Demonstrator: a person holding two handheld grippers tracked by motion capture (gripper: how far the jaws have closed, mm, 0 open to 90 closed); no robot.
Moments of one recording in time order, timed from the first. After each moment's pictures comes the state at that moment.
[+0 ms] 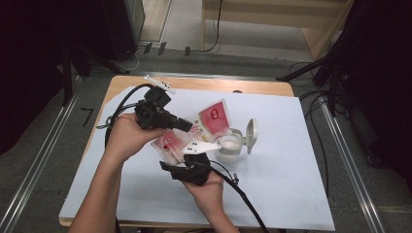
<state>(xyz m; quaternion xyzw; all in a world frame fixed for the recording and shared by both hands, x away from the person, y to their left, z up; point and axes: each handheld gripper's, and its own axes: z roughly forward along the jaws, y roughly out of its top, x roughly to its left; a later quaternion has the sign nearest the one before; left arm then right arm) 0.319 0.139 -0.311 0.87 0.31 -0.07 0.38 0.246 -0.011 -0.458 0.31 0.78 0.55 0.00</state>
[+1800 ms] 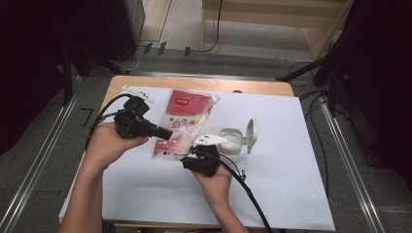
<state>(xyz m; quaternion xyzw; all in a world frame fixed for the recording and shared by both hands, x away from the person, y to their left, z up) 0.310 0.186 -0.334 0.86 0.34 -0.09 0.37 0.274 -0.034 -0.476 0.38 0.76 0.52 0.04</state>
